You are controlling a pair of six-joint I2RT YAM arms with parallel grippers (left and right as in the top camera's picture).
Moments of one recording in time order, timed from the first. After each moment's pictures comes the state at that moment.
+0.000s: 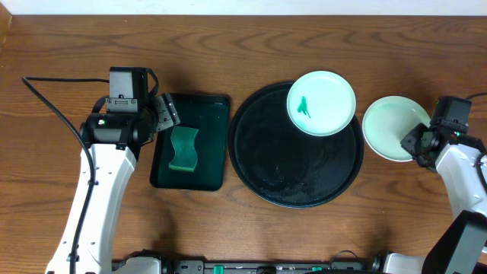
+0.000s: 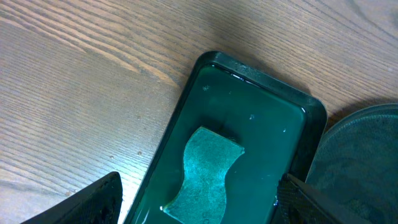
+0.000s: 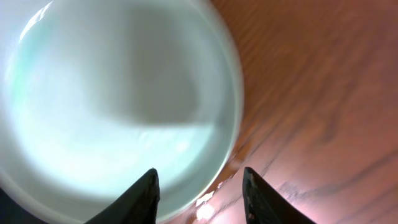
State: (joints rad) left arm -0.04 1.34 1.17 -0.84 -0.07 -0.39; right arm -0.32 1.51 0.90 -0.57 0.15 0.48
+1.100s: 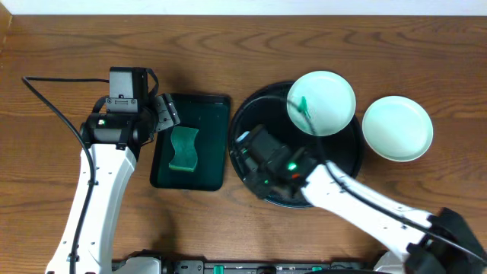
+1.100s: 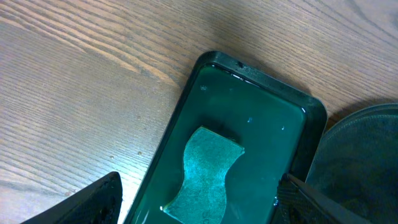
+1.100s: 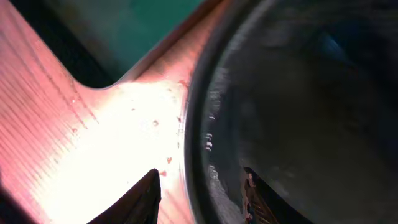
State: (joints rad) left arm -0.04 1.34 1.17 -0.84 -0.07 -0.39; right arm 0.89 1.60 1.07 -0.64 -0.04 0.13
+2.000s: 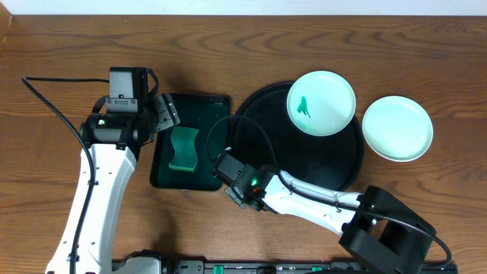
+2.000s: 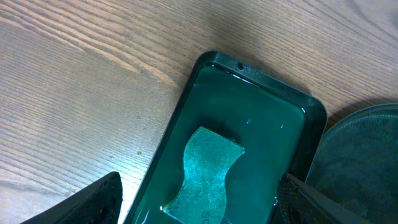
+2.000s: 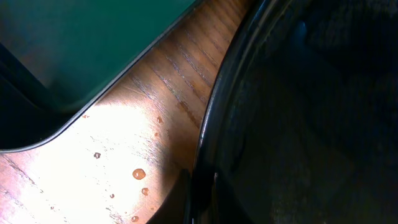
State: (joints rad) left arm -0.04 1.34 1.17 -0.84 -0.07 -0.39; right arm 1.03 1.83 1.07 -0.49 0.17 0.23
